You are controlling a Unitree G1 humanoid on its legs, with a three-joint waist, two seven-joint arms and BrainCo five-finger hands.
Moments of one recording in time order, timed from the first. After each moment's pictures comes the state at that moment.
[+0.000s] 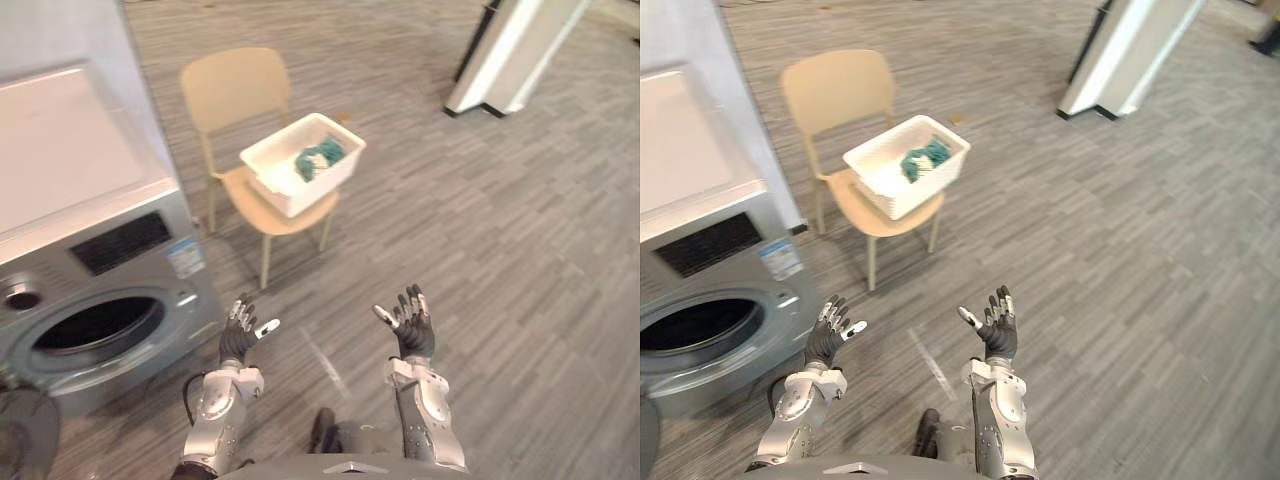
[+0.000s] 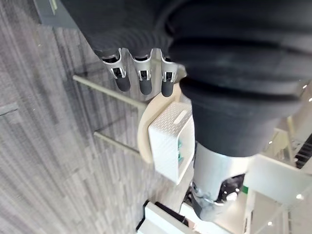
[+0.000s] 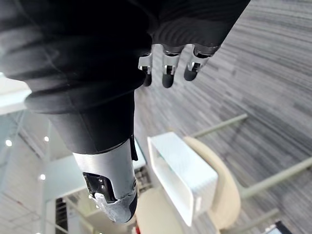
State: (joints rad) left arm 0.14 0.03 -0.22 0.39 -0.39 -0.24 0.09; right arm 0.22 0.03 0.08 0.13 0.40 -0.28 -0.13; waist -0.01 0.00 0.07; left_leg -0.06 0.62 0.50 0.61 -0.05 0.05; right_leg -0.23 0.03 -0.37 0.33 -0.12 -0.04
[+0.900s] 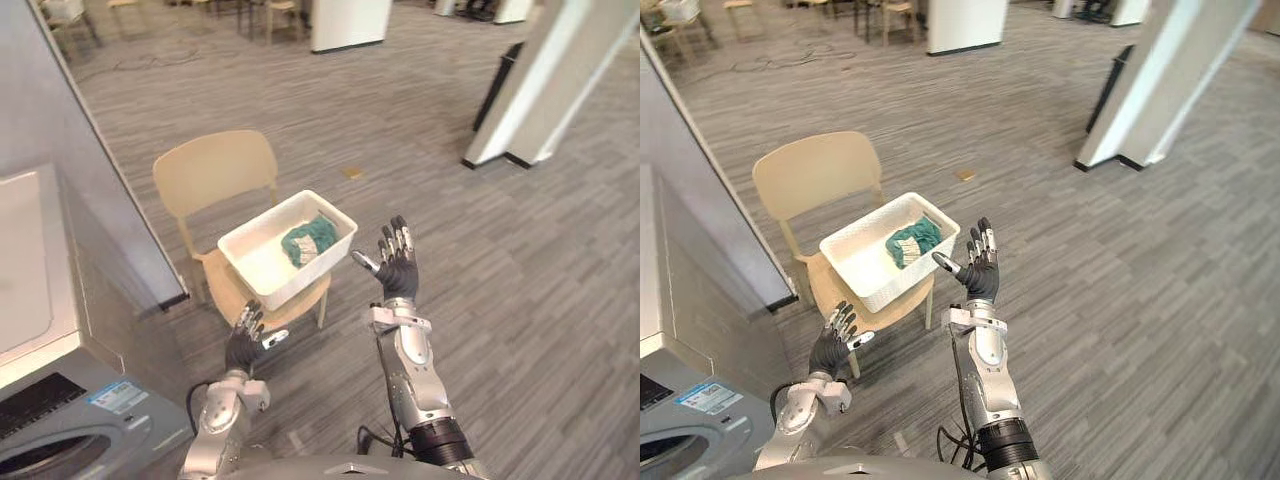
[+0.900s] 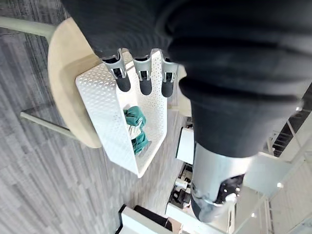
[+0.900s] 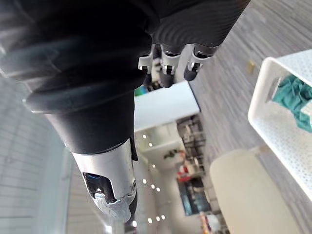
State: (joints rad) left arm 0.22 0.04 -0.27 0.25 -0.34 -0.21 0.10; right arm -0.04 0.01 0.14 0.06 0.27 -0.30 -0.20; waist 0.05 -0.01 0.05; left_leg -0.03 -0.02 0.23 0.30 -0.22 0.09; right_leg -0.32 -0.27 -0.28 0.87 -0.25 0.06
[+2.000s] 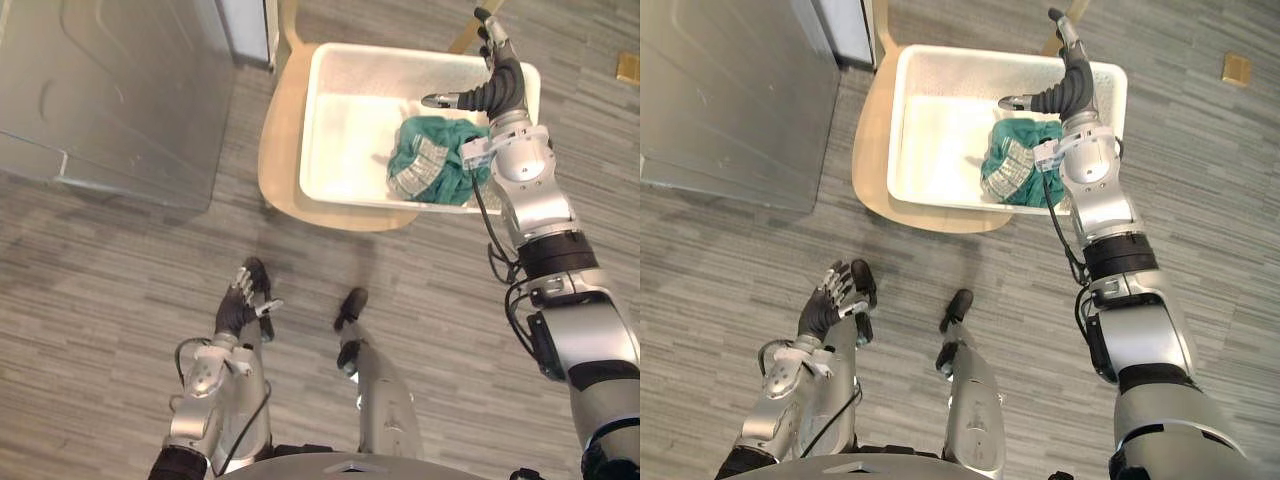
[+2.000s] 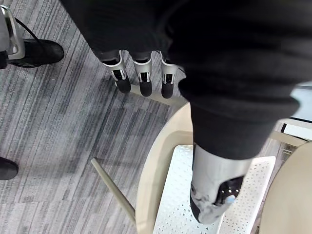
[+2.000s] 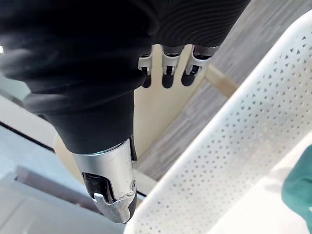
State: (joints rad) left arm 0.10 0.10 -0.19 0.14 -0.29 -0.20 -0.02; right arm -0.95 -0.68 0.20 0.53 0.07 -0.15 -0.12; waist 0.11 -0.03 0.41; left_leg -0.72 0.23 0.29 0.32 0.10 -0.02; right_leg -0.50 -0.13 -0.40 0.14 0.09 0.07
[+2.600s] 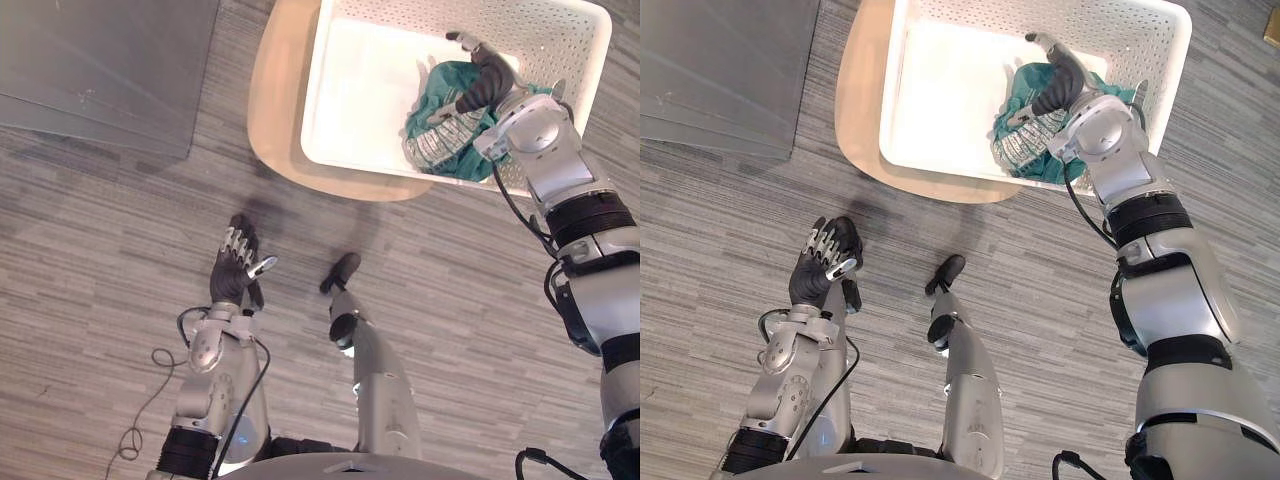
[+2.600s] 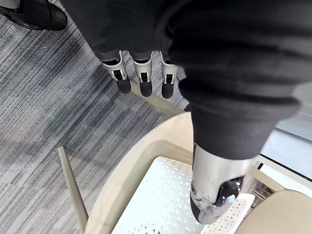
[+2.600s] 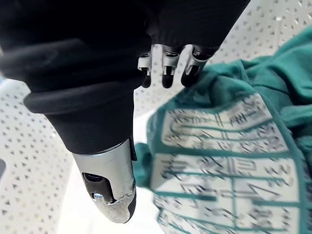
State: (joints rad) left arm 0.04 0.03 -0.16 -0.01 -0.43 -0.20 0.01; right arm -1.15 -0.79 0.50 0.80 -0.05 -0.08 0.09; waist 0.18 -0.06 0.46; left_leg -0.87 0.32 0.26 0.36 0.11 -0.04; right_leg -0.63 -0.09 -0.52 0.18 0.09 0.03
